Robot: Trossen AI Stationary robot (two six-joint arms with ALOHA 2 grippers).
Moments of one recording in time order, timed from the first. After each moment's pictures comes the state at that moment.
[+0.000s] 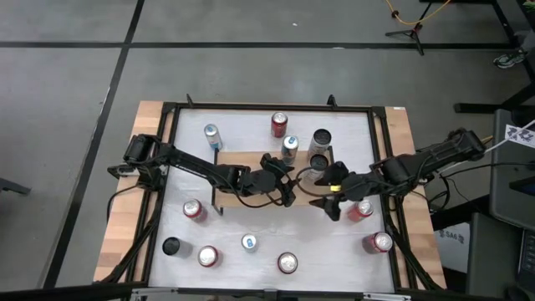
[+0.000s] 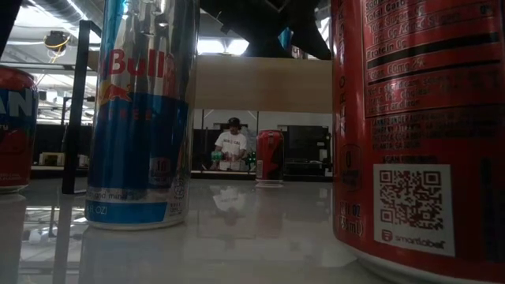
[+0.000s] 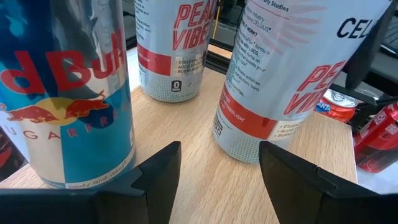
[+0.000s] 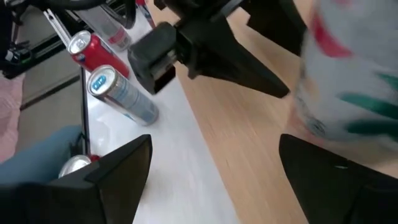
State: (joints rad) left arm -0.16 1.85 1.26 0.16 -0.57 -0.44; right arm 0.41 1.19 1.10 -0.65 0.29 0.74
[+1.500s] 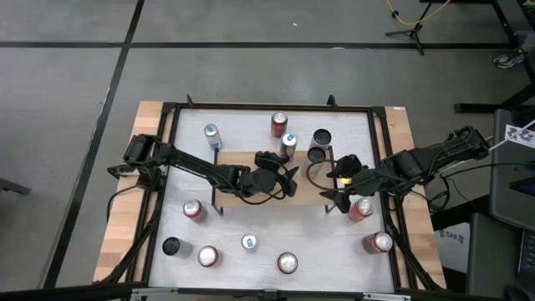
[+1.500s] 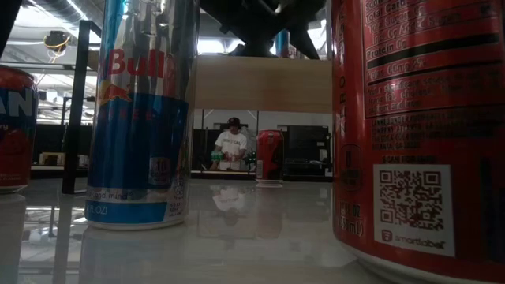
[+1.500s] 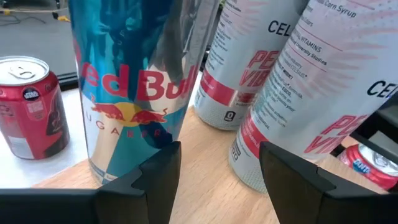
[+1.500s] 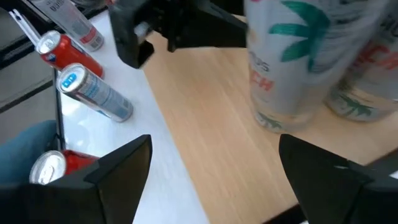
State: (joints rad) left arm -0.16 1.85 1.26 0.17 -0.77 -0.63; right arm 0.41 1.09 1.10 -0.82 0.35 0.77
